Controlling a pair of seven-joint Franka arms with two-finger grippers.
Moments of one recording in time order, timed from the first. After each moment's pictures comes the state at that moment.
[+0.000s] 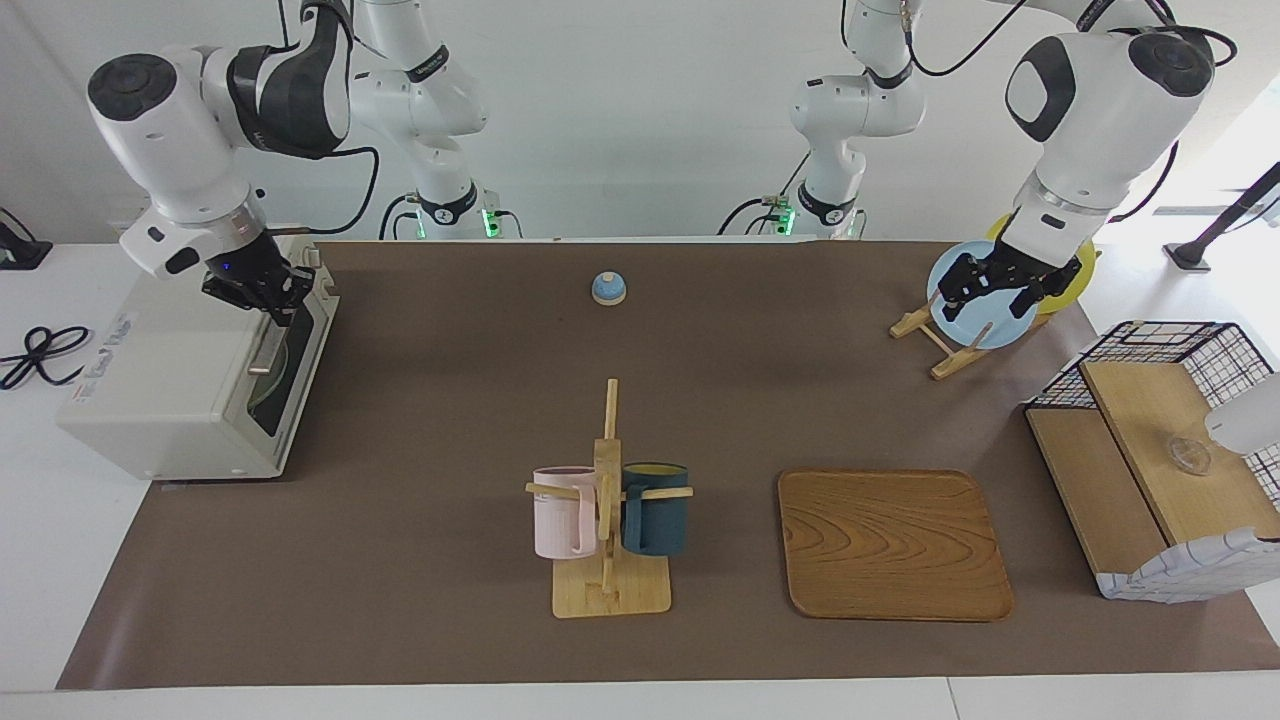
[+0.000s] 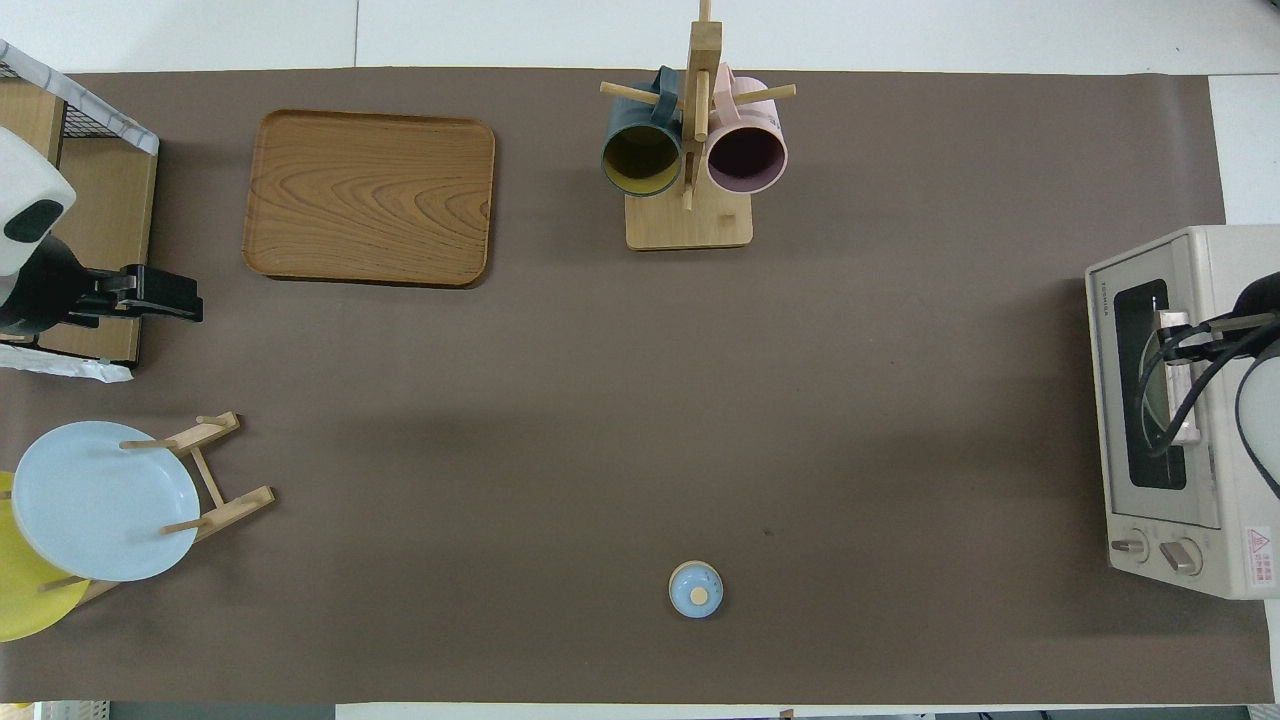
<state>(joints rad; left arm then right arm) -0.08 -0.04 0.02 -1.78 -0.01 1.77 -0.03 -0.11 -0.07 -0.03 -1.93 -0.10 1.81 -0.19</state>
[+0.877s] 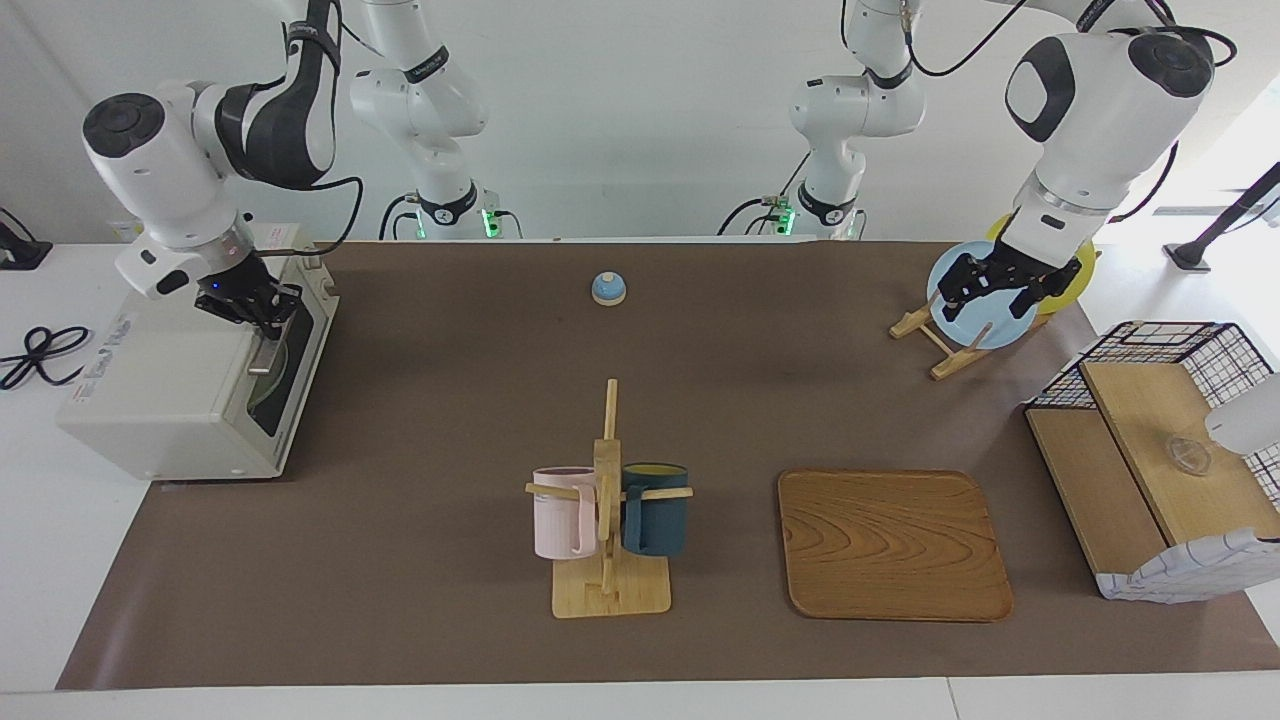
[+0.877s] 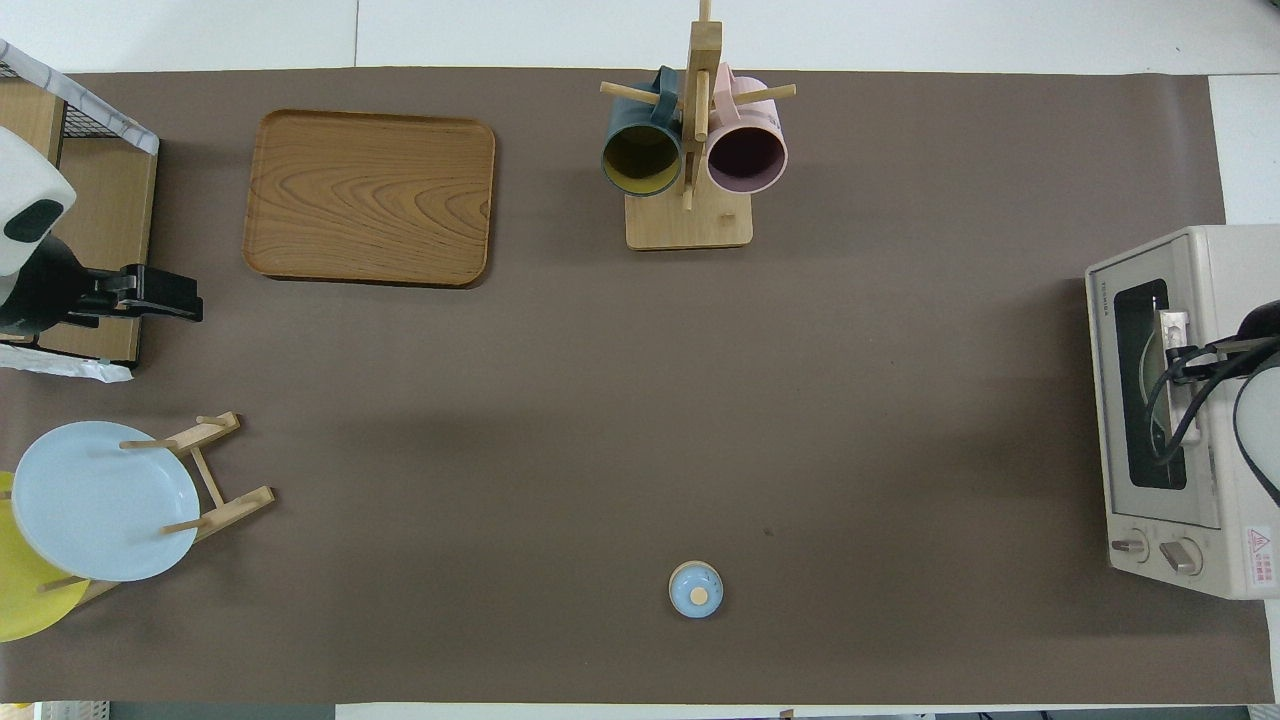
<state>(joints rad) -0.08 -0.04 0.02 -1.78 -0.01 1.77 -0.03 -0.18 -0.07 -0.03 -2.03 -0.10 1.91 -0.23</state>
